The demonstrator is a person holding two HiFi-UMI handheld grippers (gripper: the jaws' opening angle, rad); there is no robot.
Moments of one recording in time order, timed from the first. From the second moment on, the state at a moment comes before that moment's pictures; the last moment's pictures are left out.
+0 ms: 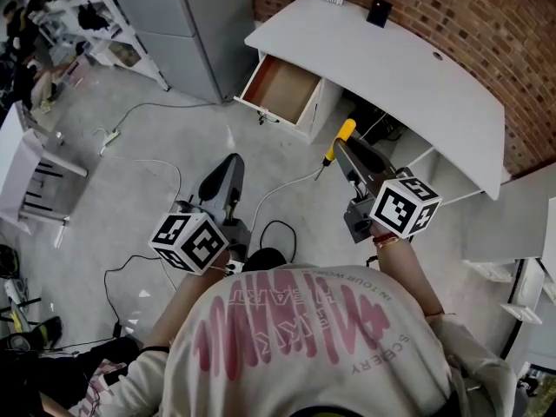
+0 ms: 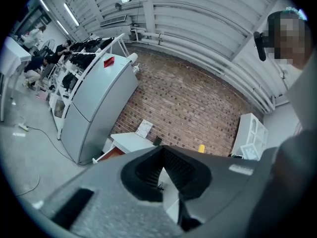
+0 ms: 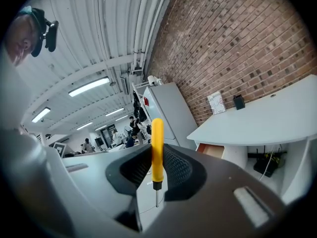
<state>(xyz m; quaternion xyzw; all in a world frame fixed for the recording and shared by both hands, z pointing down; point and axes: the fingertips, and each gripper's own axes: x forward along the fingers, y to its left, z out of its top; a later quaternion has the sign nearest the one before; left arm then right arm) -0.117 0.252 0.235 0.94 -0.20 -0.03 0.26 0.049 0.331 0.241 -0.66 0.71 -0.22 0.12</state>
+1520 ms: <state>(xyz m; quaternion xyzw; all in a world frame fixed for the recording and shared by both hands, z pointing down) -0.059 0.074 0.254 0.94 -0.20 -0.01 0.29 0.093 0.155 0.271 -0.65 0.70 -0.27 0.09</state>
